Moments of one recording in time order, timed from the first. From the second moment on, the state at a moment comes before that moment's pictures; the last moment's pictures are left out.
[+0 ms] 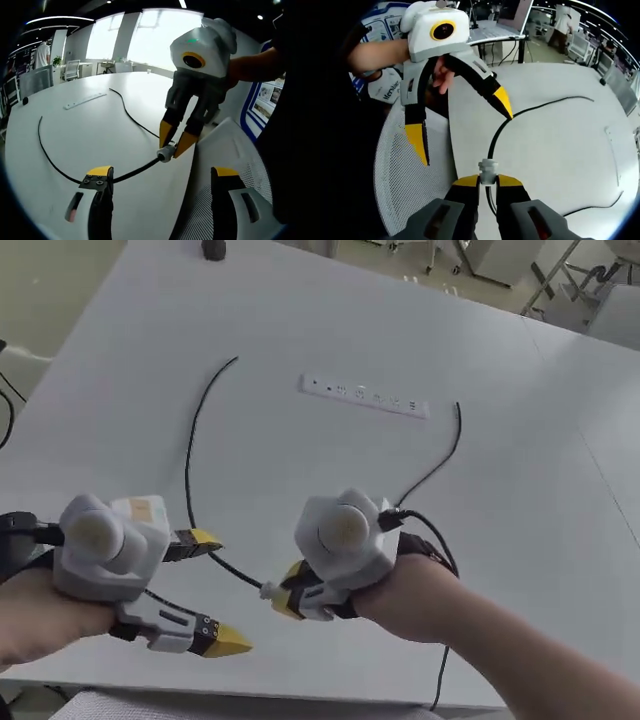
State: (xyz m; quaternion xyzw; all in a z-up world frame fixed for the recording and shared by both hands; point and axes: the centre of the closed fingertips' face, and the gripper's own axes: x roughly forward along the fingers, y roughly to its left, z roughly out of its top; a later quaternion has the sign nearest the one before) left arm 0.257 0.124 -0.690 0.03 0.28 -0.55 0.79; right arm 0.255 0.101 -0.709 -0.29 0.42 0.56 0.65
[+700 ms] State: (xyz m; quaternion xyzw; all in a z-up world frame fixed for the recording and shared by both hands) left arm 0.262 0.090 -0.672 -0.02 0.25 -0.60 0.76; right arm 0.242 0.095 -0.679 -0.36 0.33 0.60 0.64
